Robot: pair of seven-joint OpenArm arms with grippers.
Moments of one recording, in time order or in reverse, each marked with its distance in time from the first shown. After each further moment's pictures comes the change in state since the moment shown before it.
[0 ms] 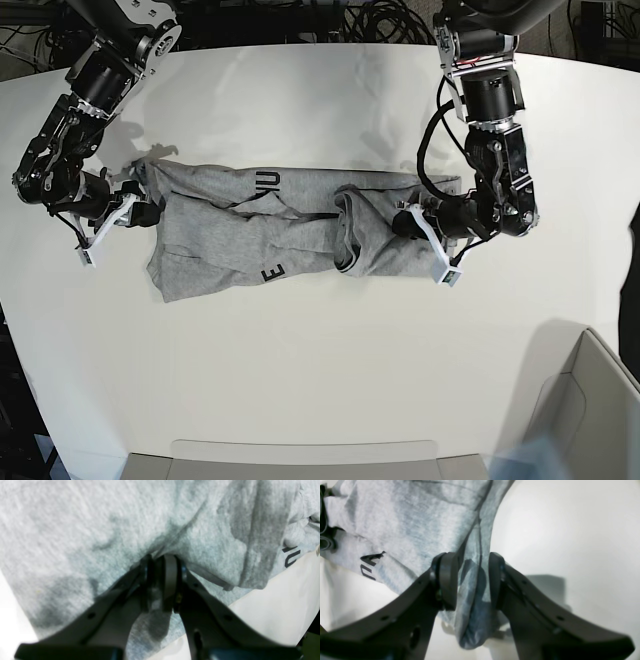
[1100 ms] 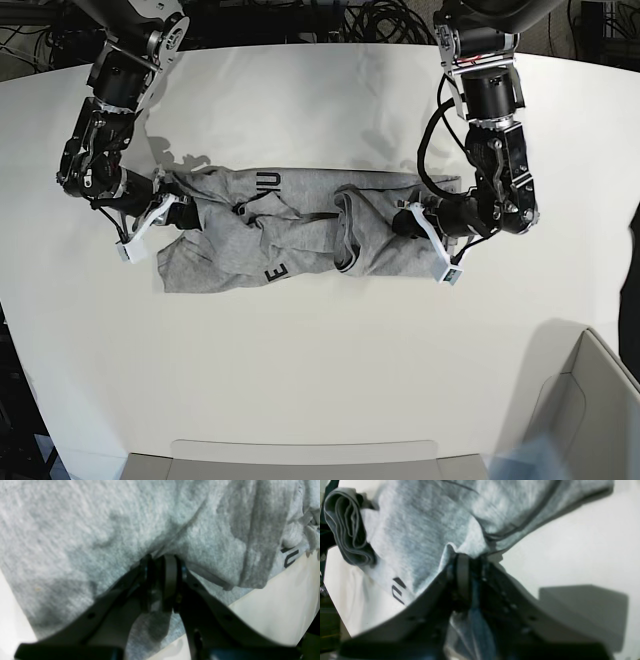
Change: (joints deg) left arm 0.8 0.0 0.0 0.1 -0.4 0.0 -0.5; right arm -1.0 -1.4 -7.4 -12.5 3.2 0.0 13.5
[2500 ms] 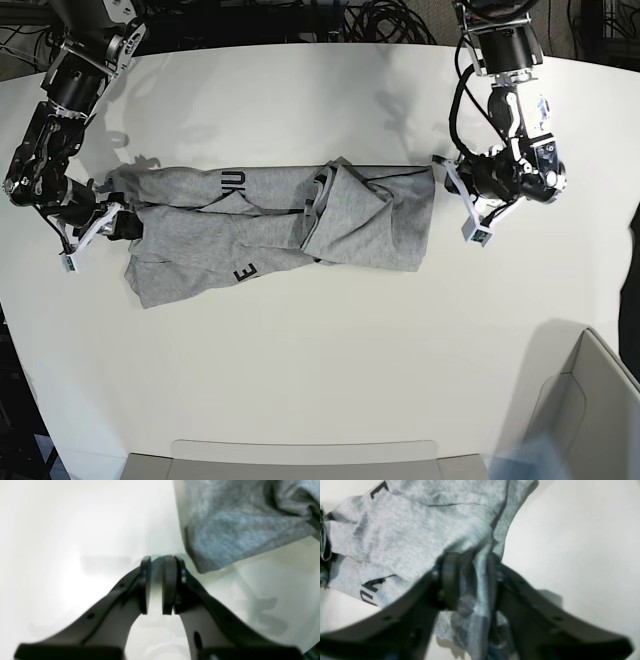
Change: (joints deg) left arm 7.6 -1.9 -0.2 20.2 6.2 1.2 10.5; right arm 0.6 9.3 0.6 4.7 -2.8 0.0 1.9
